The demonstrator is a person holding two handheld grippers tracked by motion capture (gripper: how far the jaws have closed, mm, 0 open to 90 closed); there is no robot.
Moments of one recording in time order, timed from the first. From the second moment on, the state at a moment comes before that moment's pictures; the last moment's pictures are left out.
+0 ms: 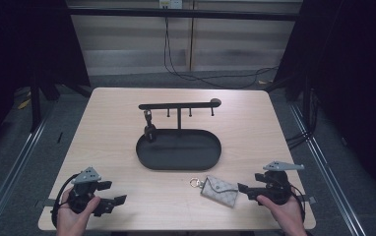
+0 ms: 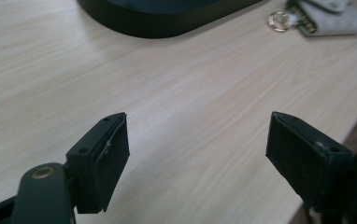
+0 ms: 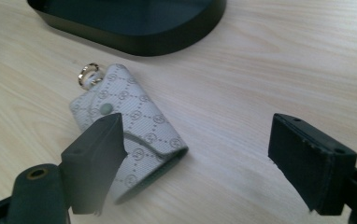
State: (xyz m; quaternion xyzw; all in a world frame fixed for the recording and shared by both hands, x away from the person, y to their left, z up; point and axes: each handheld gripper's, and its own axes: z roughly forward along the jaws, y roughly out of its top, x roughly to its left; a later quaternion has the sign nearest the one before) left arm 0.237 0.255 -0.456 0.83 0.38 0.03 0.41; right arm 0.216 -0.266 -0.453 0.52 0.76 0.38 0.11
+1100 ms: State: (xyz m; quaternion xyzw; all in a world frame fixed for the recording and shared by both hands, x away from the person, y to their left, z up) left arm 0.230 0.252 -0.464 0.83 0.35 0.00 0.43; right arm 0.271 -0.189 -0.435 0.42 0.89 0.19 -0.01
